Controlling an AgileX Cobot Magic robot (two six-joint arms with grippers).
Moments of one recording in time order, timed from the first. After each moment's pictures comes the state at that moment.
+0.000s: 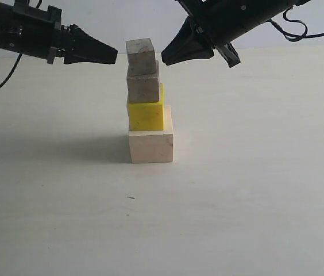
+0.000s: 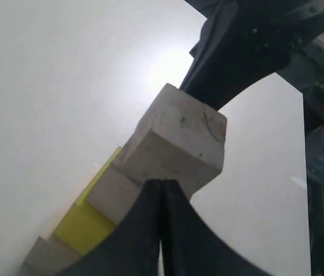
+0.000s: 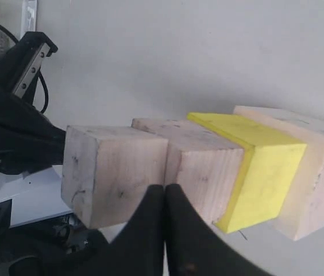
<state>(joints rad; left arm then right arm) -0.15 1.87 -1.28 -1.31 1.14 1.41 0.24 1.96 -1.54 1.02 1.15 -0.36</state>
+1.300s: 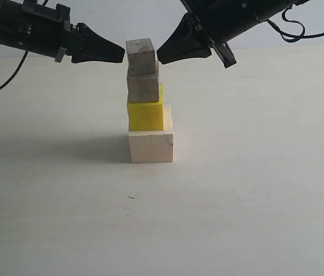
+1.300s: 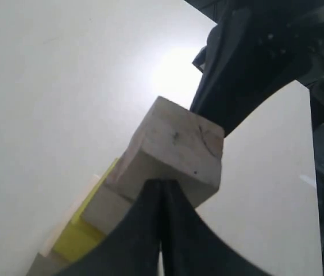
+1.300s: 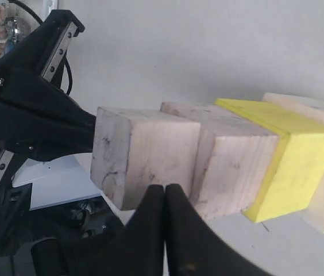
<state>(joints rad) -0.18 1.87 -1.29 -1.31 1.11 1.42 0.24 1.96 -1.54 1.07 1.20 -0.39</state>
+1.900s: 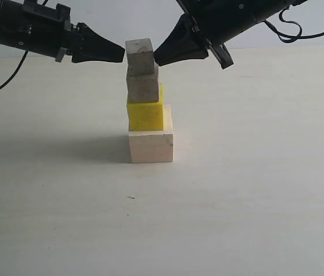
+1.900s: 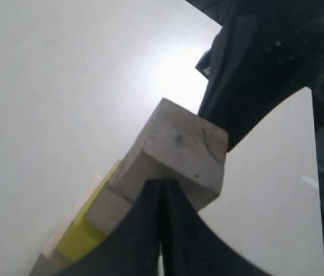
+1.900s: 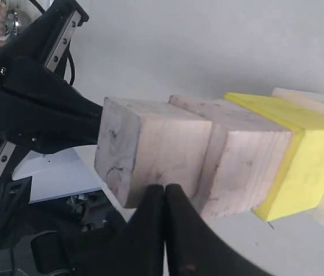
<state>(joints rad) -0.18 1.87 -1.29 -1.31 1.11 1.42 0.26 1.96 -1.54 1.07 1.21 -0.39</state>
